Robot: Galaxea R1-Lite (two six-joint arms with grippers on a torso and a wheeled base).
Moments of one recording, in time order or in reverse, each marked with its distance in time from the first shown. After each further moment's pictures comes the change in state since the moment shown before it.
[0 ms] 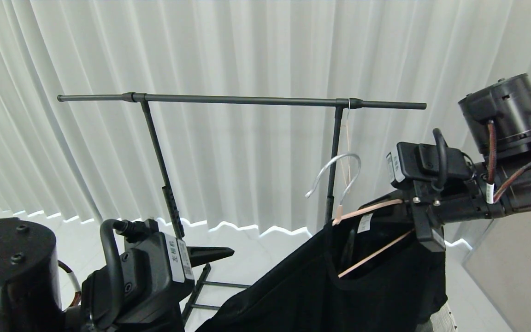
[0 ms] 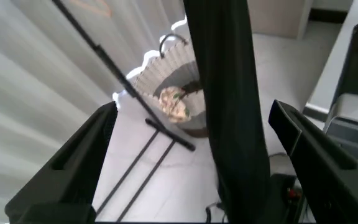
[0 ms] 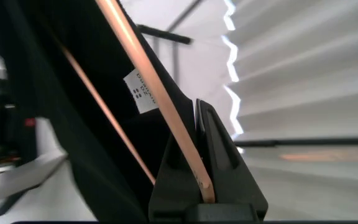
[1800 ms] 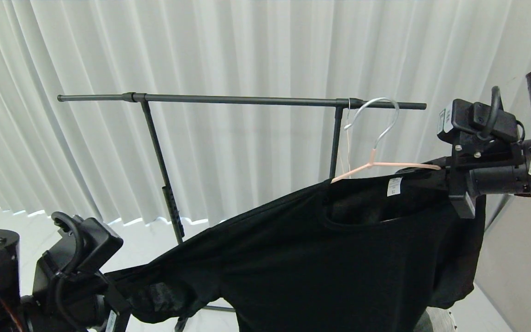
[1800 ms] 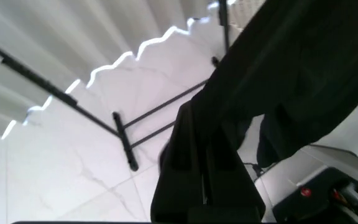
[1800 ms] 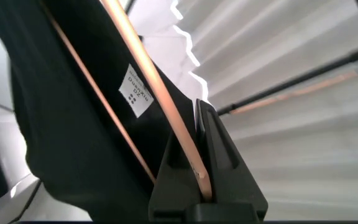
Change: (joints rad) left arm 0.527 -0.058 0.175 -0.003 0.007 -0.003; right arm -0.198 -0.082 0.045 -0.121 -0.002 0.114
